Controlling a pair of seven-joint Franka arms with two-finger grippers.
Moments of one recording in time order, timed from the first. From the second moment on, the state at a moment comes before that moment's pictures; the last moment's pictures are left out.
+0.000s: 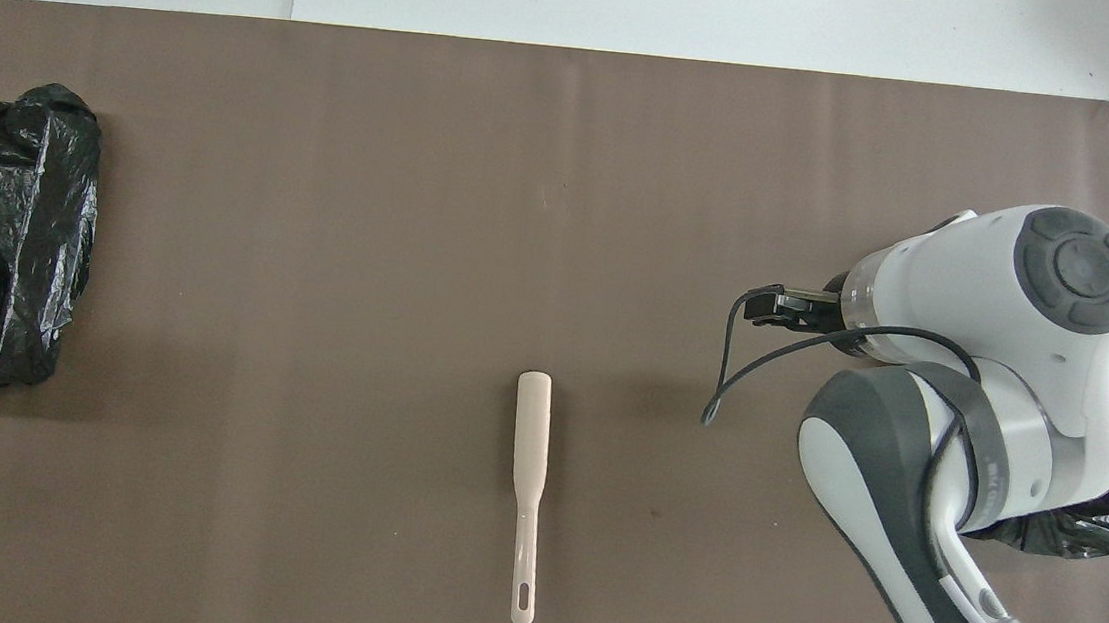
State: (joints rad) left arm 0.33 0.30 0.12 -1.56 0.98 2.20 1.72; right arm 0.13 0.04 0.09 -1.93 0.00 2.04 0.34
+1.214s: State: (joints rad) left arm -0.07 0.21 0.09 -1.55 0.52 1.84 1.36; right arm -0.13 -0.05 0.07 -1.60 -0.04 1.53 0.15
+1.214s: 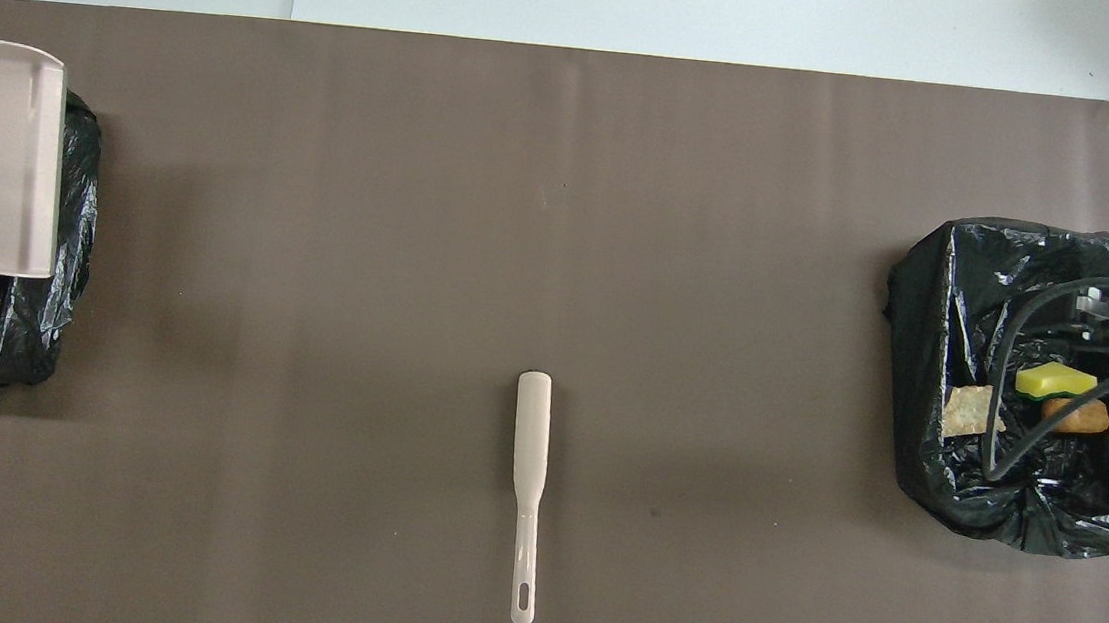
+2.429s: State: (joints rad) left arm -0.60 0.45 0.09 -1.46 0.00 1.75 -0.16; right arm 0.06 -0.05 -0.18 -1.60 -0.03 1.50 -0.06
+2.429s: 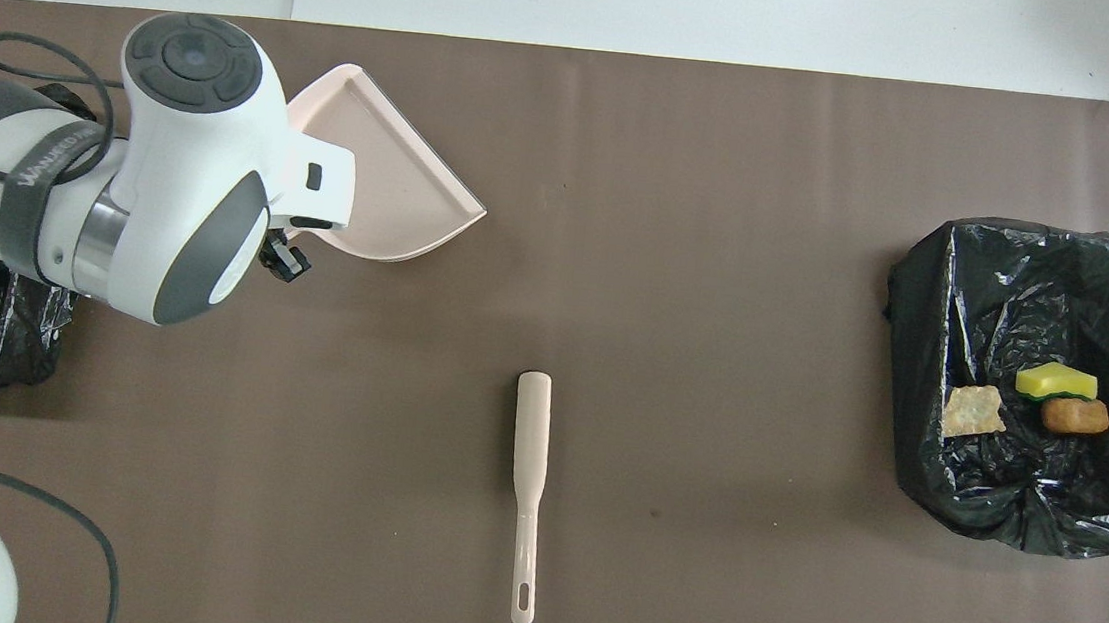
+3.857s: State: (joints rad) left arm -0.67 0.75 0.05 -1.13 -0.15 1.81 -0.59; right arm 0.05 -0.06 -0.13 -1.61 -0.03 1.51 -0.07
